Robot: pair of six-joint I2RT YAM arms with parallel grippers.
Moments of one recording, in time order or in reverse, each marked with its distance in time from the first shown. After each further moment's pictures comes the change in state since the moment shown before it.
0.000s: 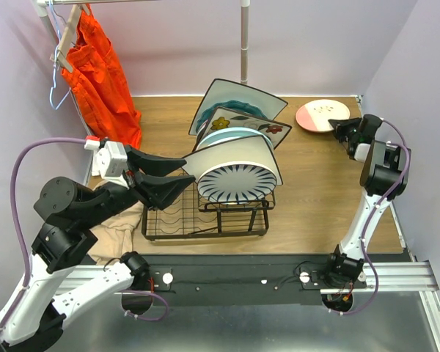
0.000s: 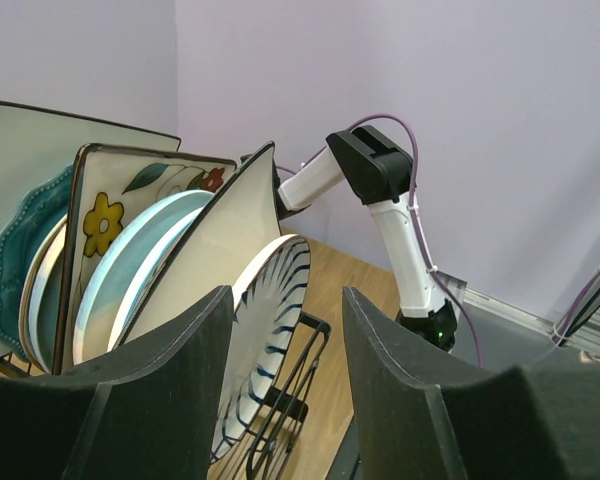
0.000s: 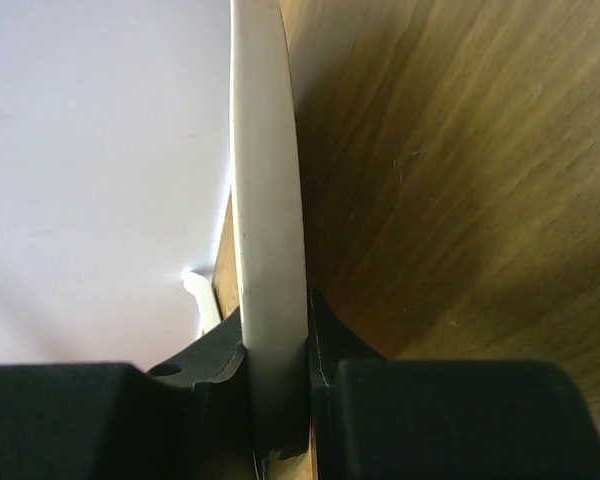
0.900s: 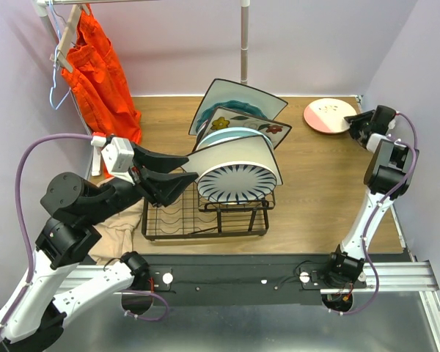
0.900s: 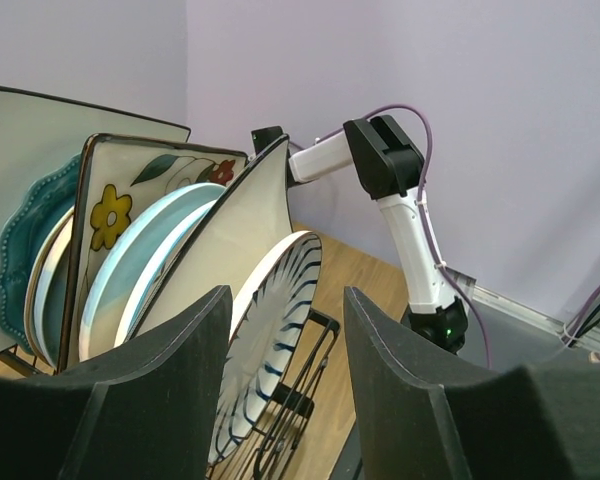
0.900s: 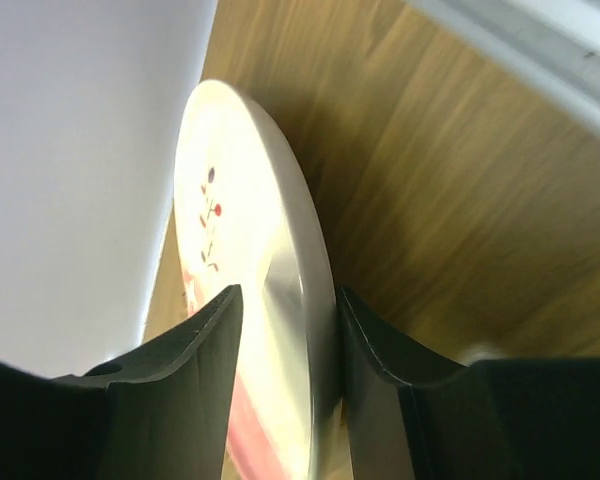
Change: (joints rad) left arm 0.000 0.025 -0.002 -0.003 -0.018 0.008; right arm -0.067 0.064 0.247 -0.314 0.140 -0.176
